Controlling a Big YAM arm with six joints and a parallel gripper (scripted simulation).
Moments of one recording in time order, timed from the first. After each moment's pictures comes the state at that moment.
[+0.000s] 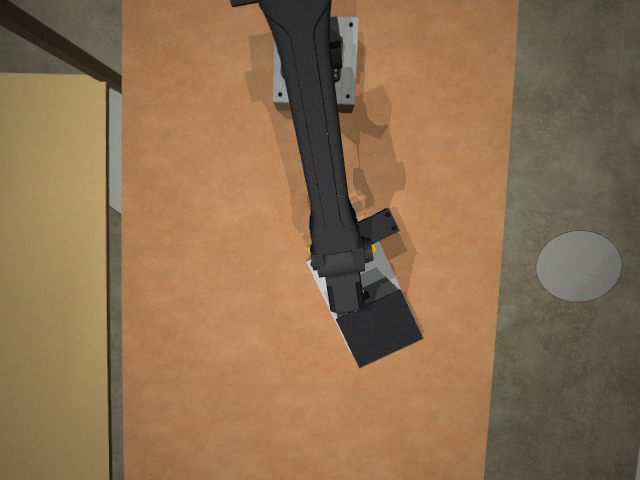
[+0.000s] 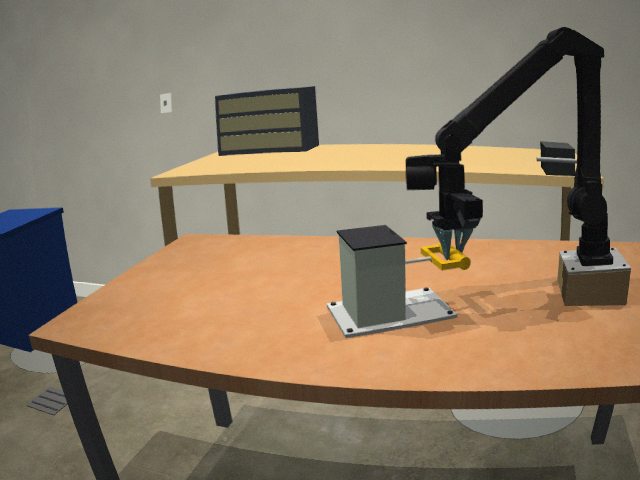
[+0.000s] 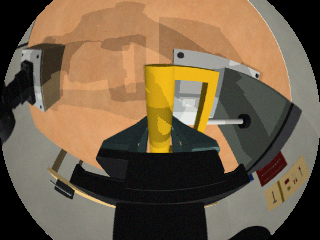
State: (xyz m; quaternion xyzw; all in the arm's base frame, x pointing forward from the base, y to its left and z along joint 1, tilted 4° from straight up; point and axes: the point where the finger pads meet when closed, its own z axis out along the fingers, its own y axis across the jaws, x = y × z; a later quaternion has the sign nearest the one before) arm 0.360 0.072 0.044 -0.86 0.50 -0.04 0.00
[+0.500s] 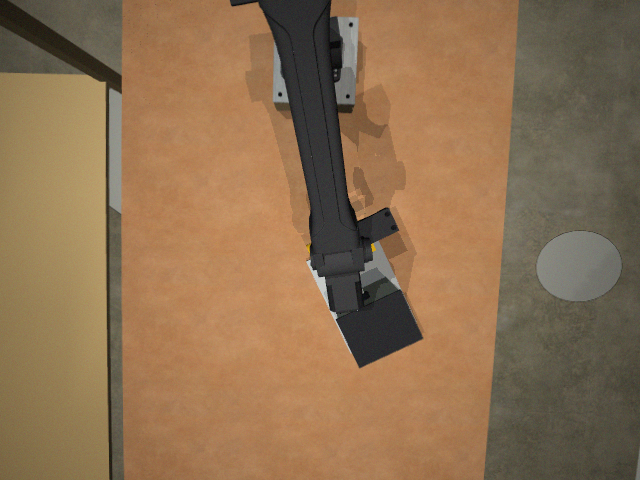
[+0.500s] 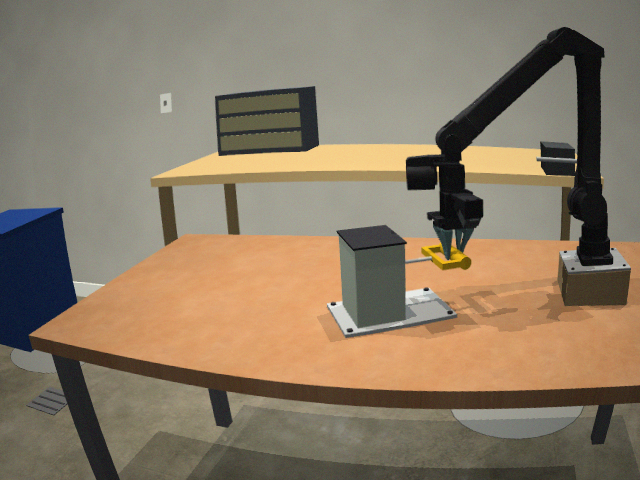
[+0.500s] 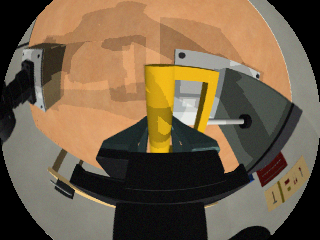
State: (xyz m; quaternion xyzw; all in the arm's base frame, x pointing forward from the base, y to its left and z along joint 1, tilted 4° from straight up) arm 0.359 0.071 0.044 -0.86 0.50 -0.03 0.00
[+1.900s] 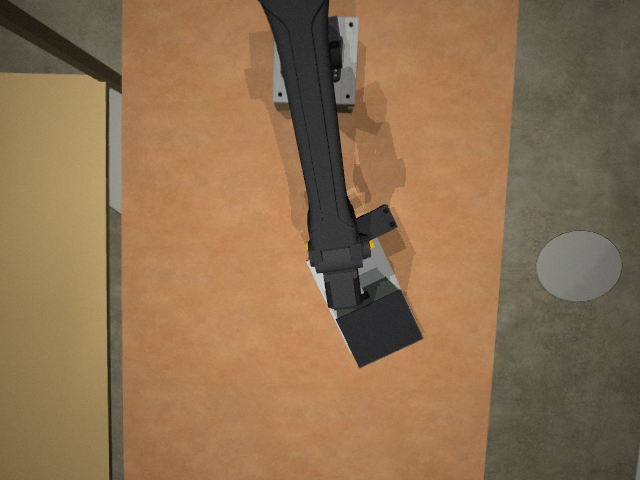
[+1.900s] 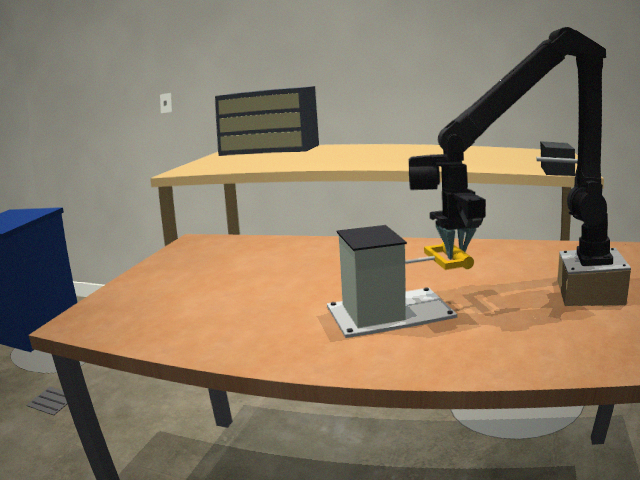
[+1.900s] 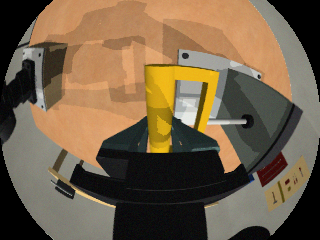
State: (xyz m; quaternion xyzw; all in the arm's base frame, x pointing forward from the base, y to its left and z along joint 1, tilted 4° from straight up) arm 0.353 0.068 0.044 -0.86 0.50 -0.03 0.00
